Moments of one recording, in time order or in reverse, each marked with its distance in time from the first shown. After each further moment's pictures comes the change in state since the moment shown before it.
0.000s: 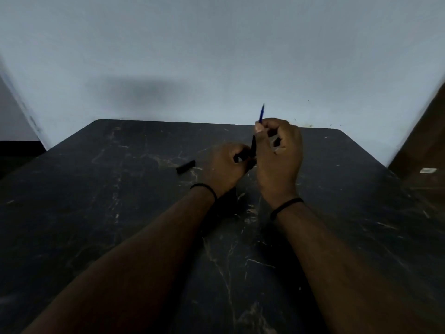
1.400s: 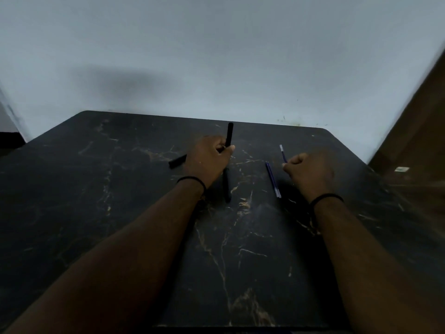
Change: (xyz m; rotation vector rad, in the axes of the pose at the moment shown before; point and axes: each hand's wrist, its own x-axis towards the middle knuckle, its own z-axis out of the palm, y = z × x) left_hand 0.011 -0.032 -0.013 0.279 0.150 -0.103; right_hand 0.030 0.057 -0.077 -0.759 -0.412 0.496
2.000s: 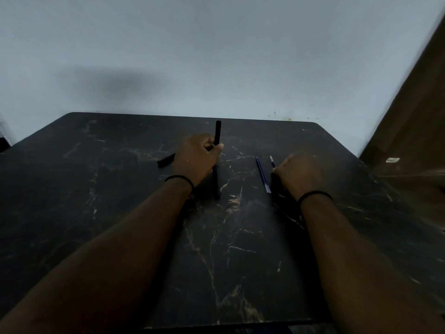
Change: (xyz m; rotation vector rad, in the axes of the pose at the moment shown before) left_hand -0.001 -0.001 0.002 -0.019 0.008 0.025; right_hand 0.000 0.005 0.004 -0.319 -0.141 -0.008
